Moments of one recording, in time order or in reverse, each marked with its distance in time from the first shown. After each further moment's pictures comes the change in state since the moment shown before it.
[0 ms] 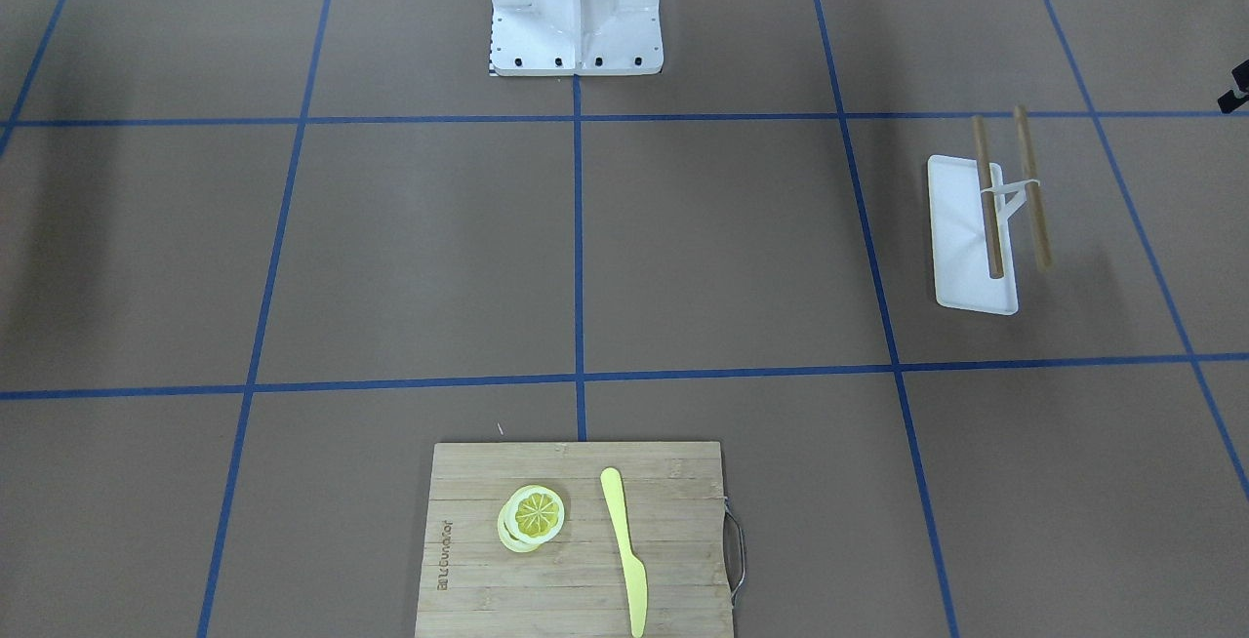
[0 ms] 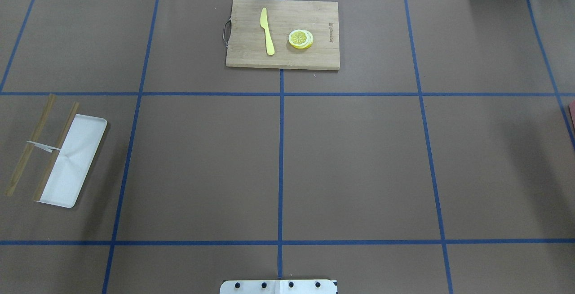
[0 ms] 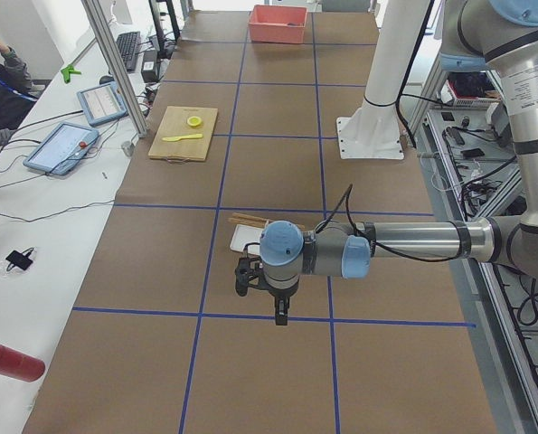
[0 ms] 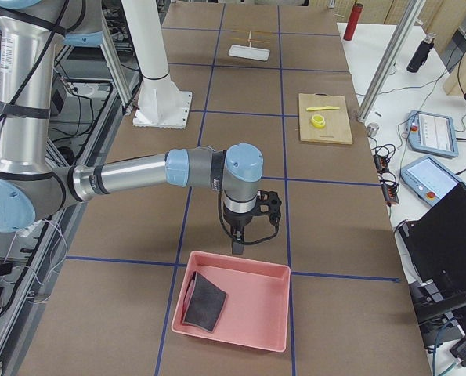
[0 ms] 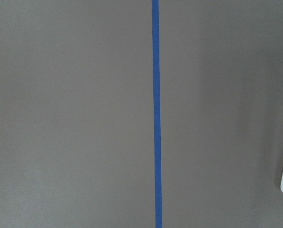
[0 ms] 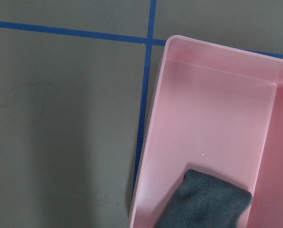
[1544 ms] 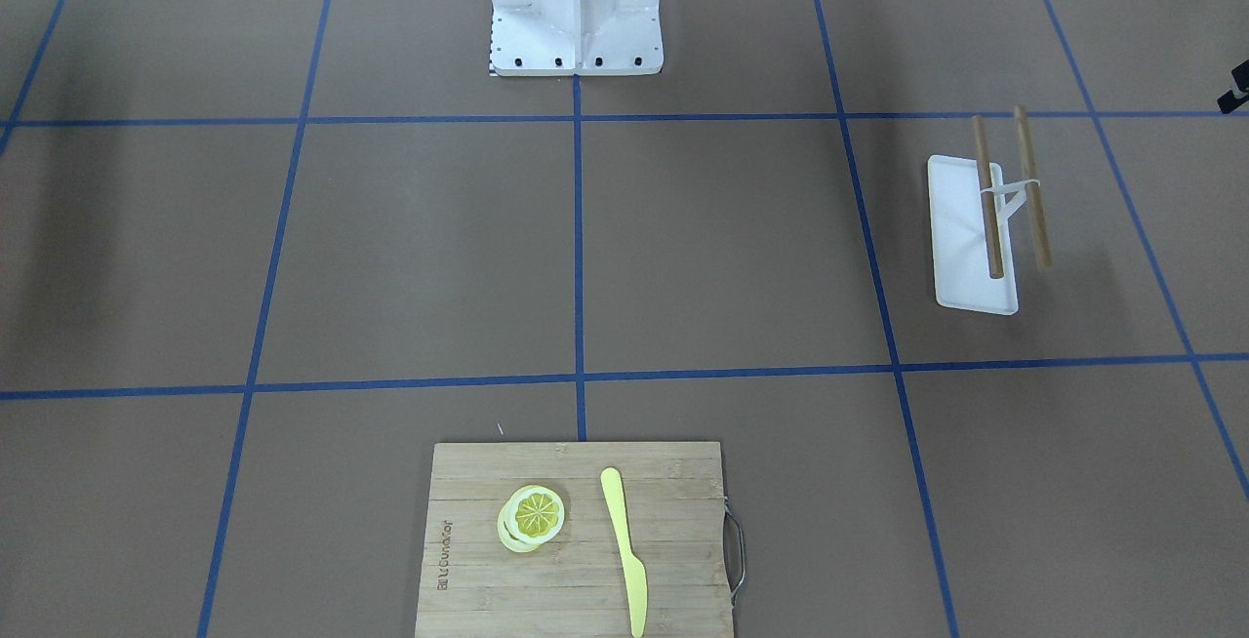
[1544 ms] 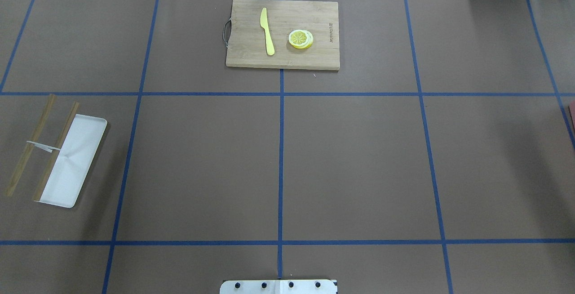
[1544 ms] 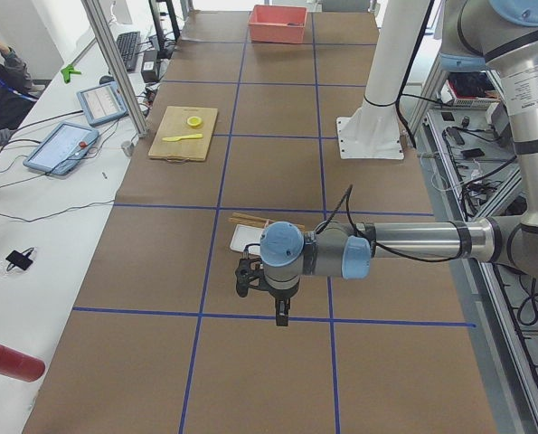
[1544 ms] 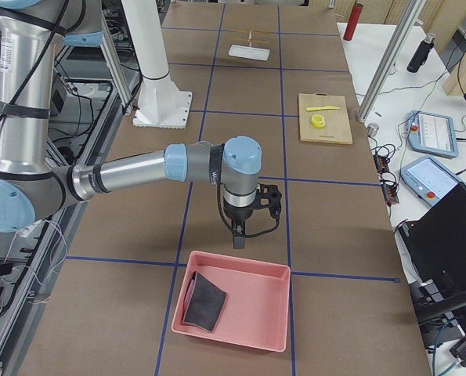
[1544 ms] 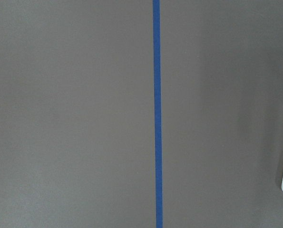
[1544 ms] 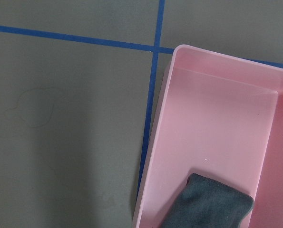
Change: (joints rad) left arm 0.001 0.000 0.002 0.000 0.001 0.000; right arm 0.000 -0.001 0.030 -0.001 0.002 0.000
